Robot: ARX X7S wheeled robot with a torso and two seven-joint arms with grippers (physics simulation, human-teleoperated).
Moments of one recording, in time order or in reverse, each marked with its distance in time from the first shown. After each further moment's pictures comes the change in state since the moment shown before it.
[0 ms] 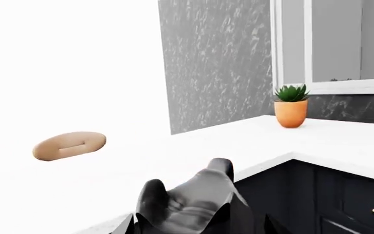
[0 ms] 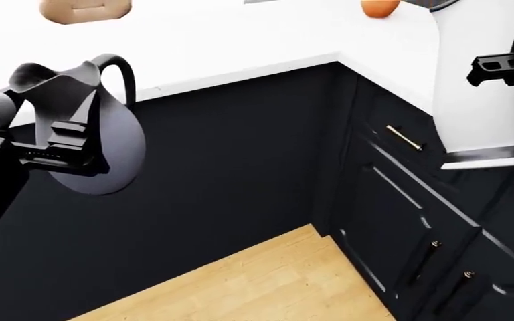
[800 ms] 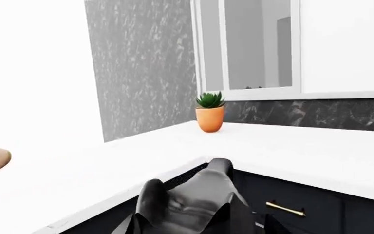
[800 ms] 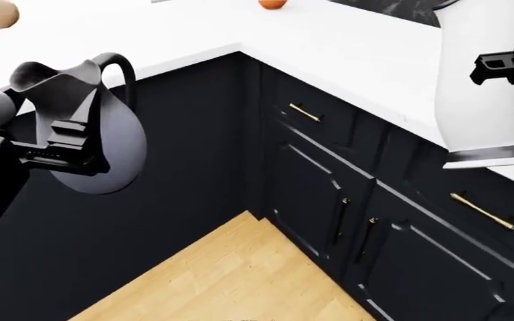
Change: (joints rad) left arm -0.003 -0.005 0.006 -0.002 -0.008 0.009 -0.001; right arm 0.004 0.008 0.001 0.000 0.013 0.000 0.010
